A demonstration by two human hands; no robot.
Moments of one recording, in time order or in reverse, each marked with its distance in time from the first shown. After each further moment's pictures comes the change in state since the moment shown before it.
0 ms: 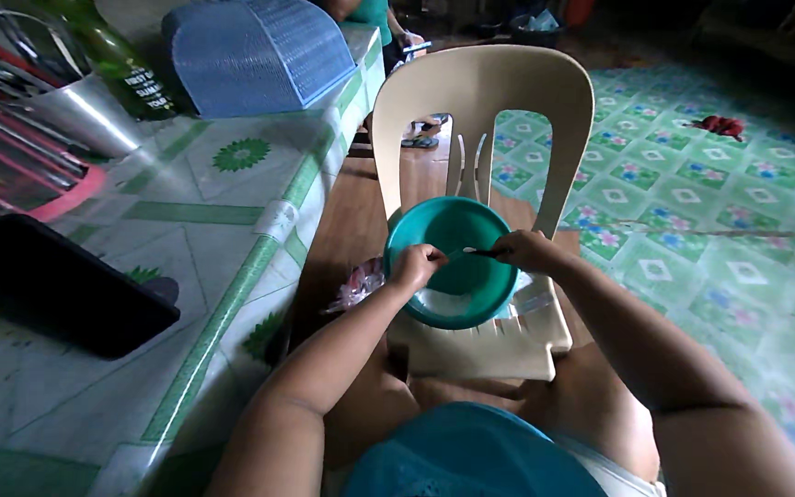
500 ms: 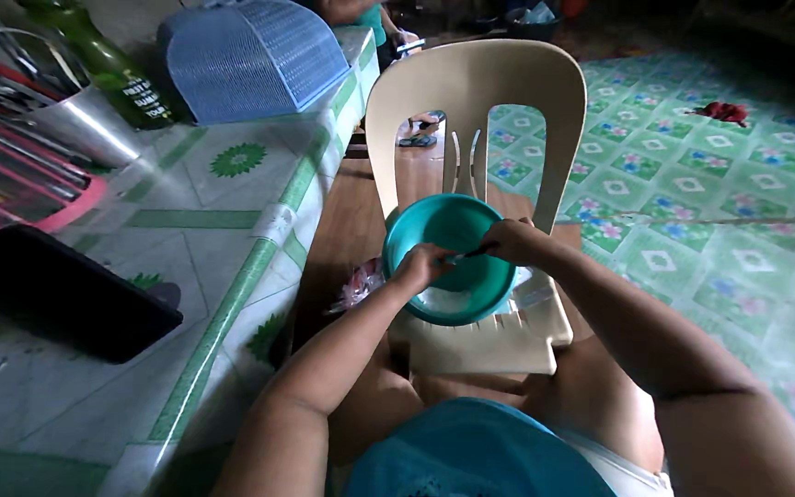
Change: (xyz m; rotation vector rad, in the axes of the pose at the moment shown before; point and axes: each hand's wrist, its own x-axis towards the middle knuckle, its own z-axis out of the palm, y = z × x) left_hand -0.004 0.001 0.000 0.068 -0.110 0.341; right_hand 0.000 -0.046 -0.024 -0.113 -0.084 -0.035
